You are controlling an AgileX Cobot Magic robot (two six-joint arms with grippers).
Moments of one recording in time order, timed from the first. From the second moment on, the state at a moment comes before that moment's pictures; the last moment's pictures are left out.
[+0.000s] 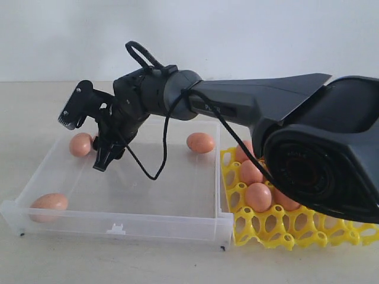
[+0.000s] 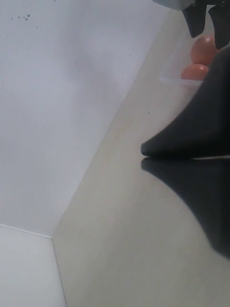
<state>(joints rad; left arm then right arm) -0.02 0.00 0.00 1.02 0.39 -1.40 0.80 2.45 -2.04 0.02 0.54 -0.59</state>
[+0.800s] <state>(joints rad) -0.02 0.00 0.00 1.16 0.33 -1.39 0.80 2.51 -2.04 0.04 0.44 -0.63</state>
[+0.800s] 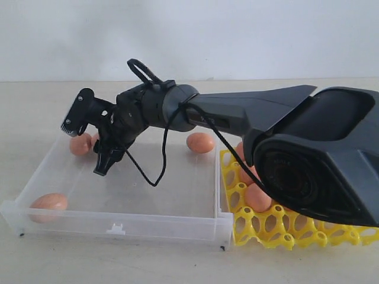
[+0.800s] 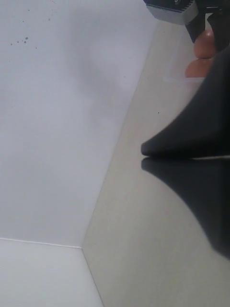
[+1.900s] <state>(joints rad) -0.02 0.00 0.00 0.83 0.27 -0.99 0.78 2.03 -0.98 0.16 -0.90 0.33</state>
